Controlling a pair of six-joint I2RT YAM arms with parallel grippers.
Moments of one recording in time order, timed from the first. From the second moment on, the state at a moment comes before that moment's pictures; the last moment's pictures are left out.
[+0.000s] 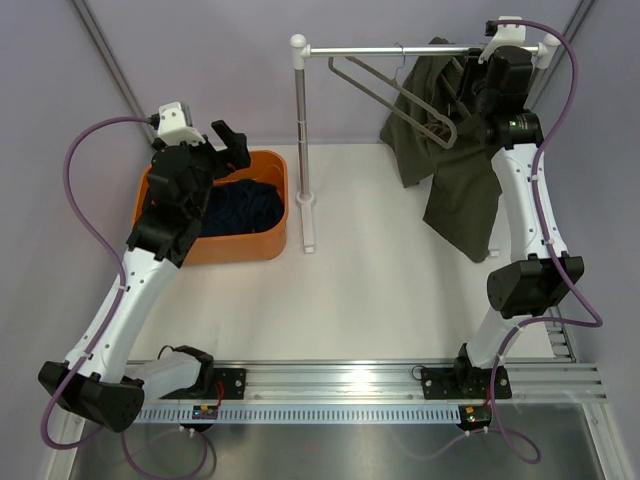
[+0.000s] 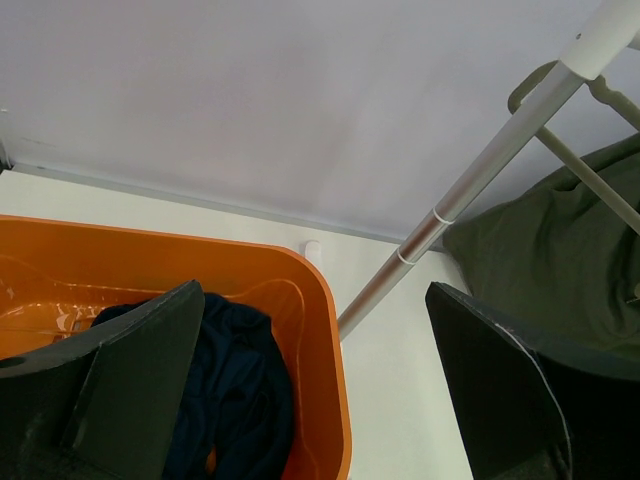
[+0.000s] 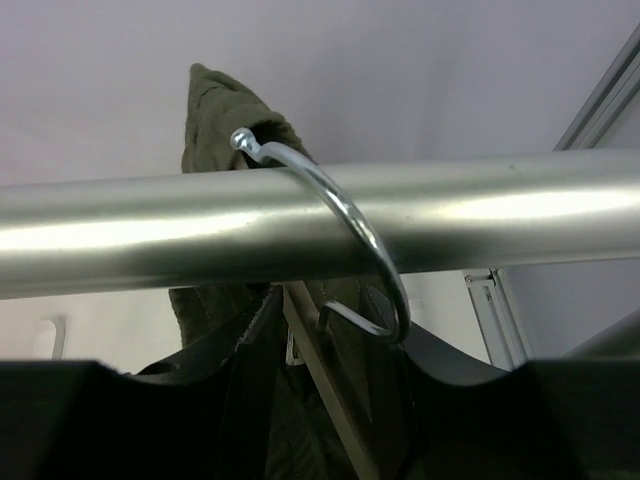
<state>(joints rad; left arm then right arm) -0.35 1.12 1.28 -0.18 -0.30 -0.35 0.07 1.78 2.07 -0.42 0.16 0.02</state>
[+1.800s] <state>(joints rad) -0.35 1.13 1.28 -0.18 -0.30 -0.34 0.07 1.70 2.15 -0.66 0.08 0.09</state>
